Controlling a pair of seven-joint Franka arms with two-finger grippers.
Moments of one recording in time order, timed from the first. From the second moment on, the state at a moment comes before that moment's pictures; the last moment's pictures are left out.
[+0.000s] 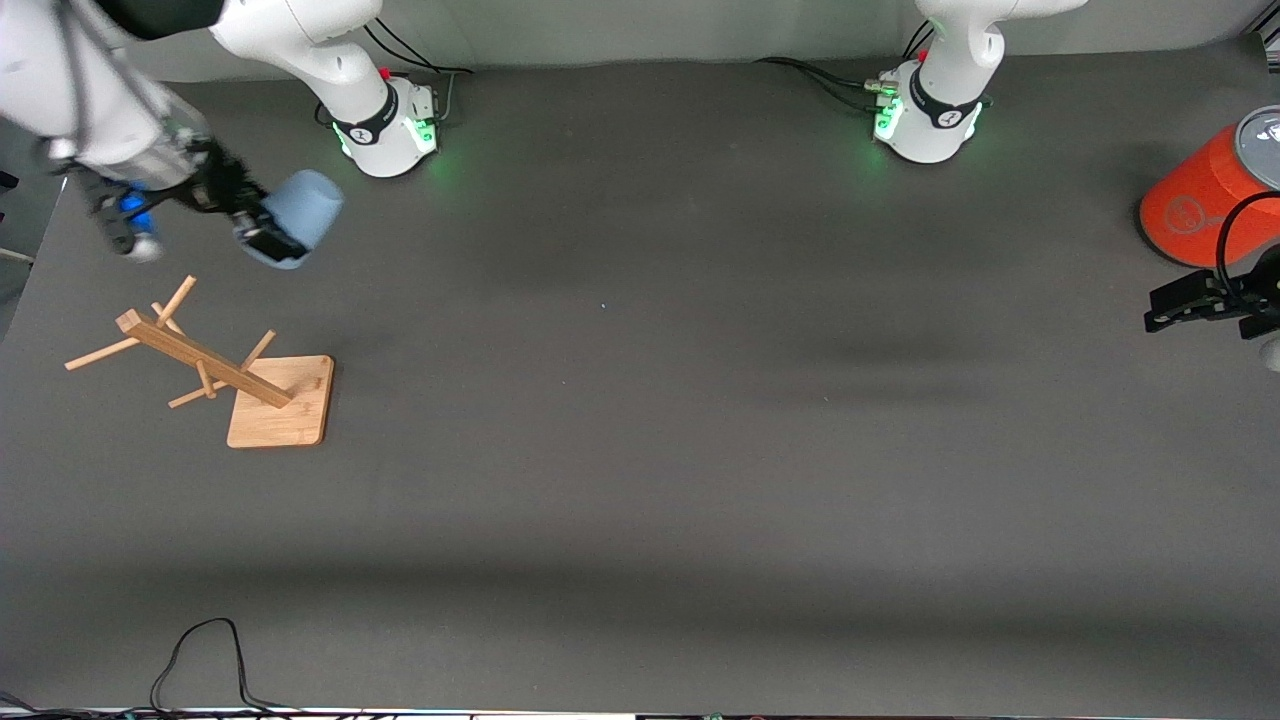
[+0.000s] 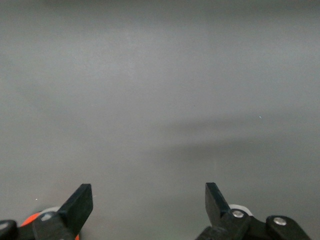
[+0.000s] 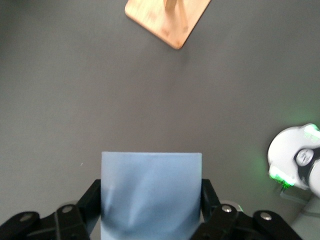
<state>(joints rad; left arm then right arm) 0.05 0.11 0.04 -1.54 0.01 1.60 0.18 0.47 -0.29 -0.16 -2.06 0.03 1.67 1.34</state>
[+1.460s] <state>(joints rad) 0.05 0.13 0.03 -1.54 0.00 1.60 0.19 1.07 0.76 -0.15 -1.33 0.09 1.96 2.53</state>
